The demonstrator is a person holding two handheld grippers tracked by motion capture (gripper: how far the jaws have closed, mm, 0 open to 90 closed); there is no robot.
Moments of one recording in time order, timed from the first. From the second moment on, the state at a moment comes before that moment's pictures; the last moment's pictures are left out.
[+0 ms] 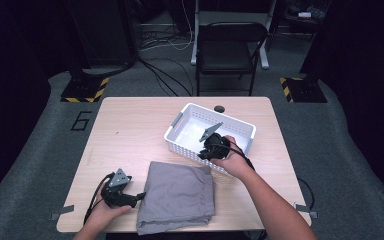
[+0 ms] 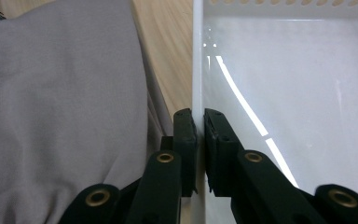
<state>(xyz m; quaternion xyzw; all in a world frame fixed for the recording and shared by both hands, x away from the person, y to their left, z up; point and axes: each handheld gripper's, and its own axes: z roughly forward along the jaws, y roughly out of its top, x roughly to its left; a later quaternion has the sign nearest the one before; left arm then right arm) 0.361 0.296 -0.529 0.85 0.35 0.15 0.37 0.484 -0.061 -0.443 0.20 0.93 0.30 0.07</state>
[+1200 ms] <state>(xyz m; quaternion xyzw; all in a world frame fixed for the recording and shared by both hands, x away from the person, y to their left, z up) 0.360 0.296 -0.530 0.85 0.35 0.16 0.37 0.466 -0.159 -0.408 0.39 0.85 0.31 0.17</state>
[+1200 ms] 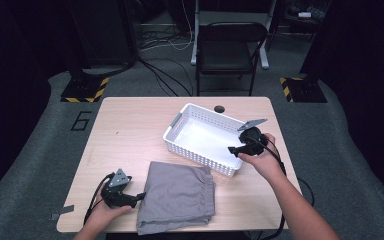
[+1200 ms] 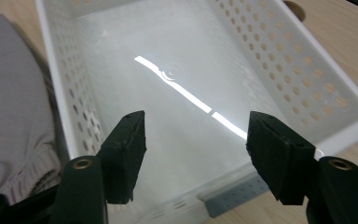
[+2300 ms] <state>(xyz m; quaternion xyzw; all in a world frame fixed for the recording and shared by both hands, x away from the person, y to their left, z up) 0.360 0.296 -0.529 0.85 0.34 0.15 0.37 0.464 -0.182 -0.439 0.47 0.82 0.27 0.14</state>
